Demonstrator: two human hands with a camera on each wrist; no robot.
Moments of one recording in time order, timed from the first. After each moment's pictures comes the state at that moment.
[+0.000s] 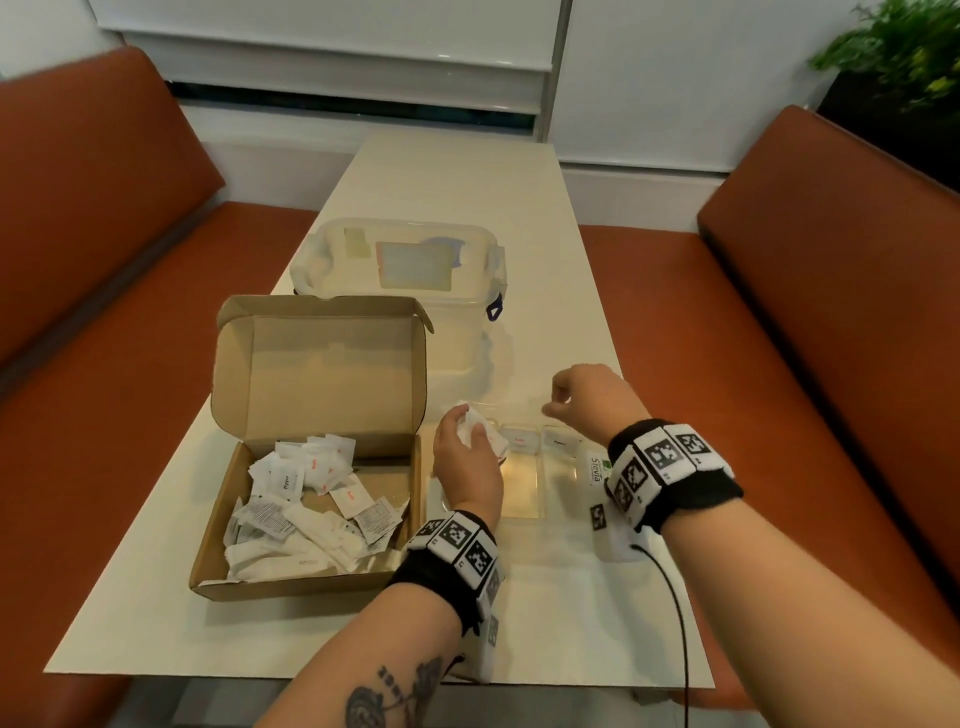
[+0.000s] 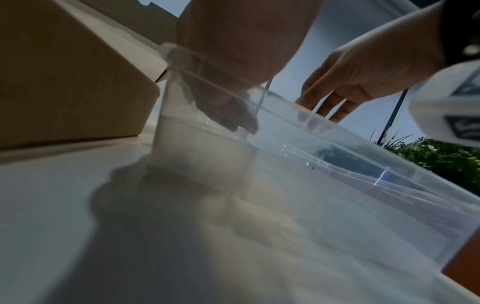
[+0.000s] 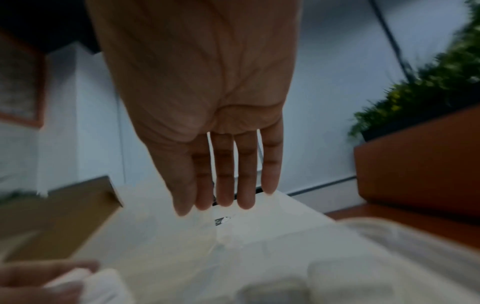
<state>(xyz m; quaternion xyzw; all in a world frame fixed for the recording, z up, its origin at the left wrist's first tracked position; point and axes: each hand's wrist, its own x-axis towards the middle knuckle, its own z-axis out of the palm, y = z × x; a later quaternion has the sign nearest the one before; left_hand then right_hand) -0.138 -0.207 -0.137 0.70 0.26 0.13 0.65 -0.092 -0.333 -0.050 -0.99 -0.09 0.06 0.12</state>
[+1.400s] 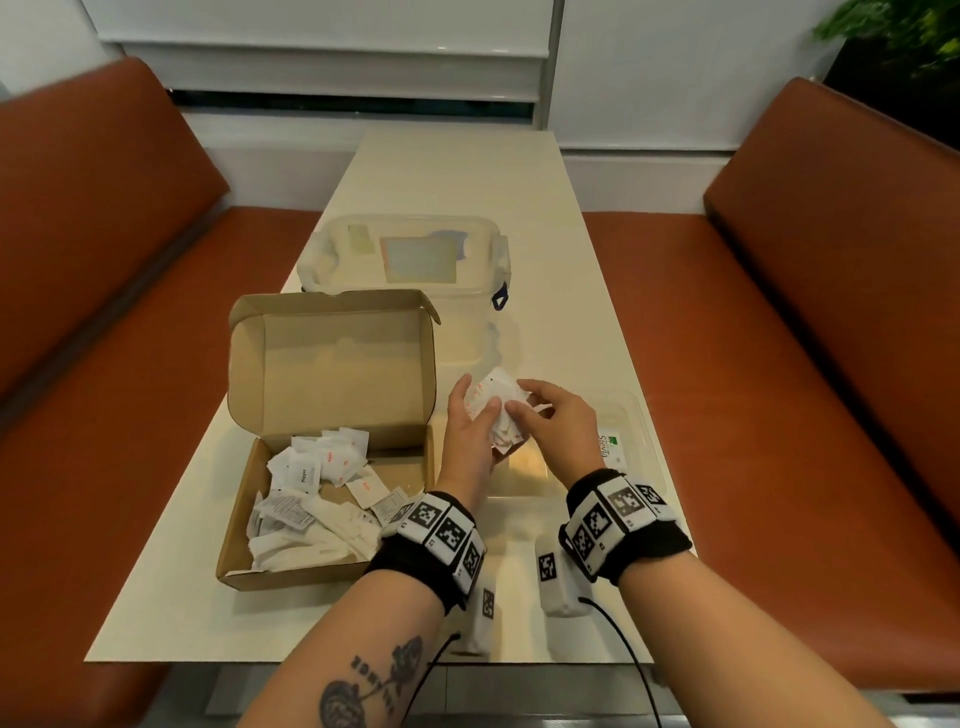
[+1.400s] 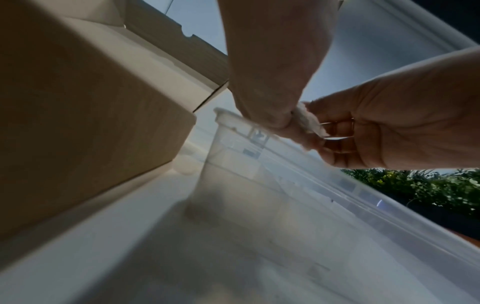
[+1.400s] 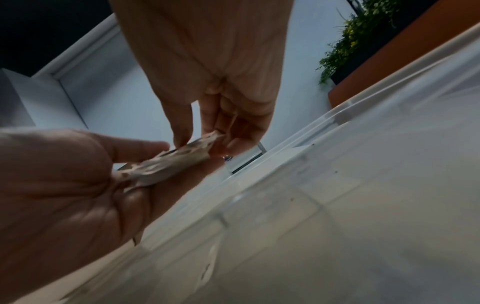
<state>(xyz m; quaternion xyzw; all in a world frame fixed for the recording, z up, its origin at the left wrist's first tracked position) -0.141 -0.181 -0.121 0.50 0.15 -0.03 0.85 -0.132 -0.289 -0.103 -0.83 0.05 -0.03 0.55</state>
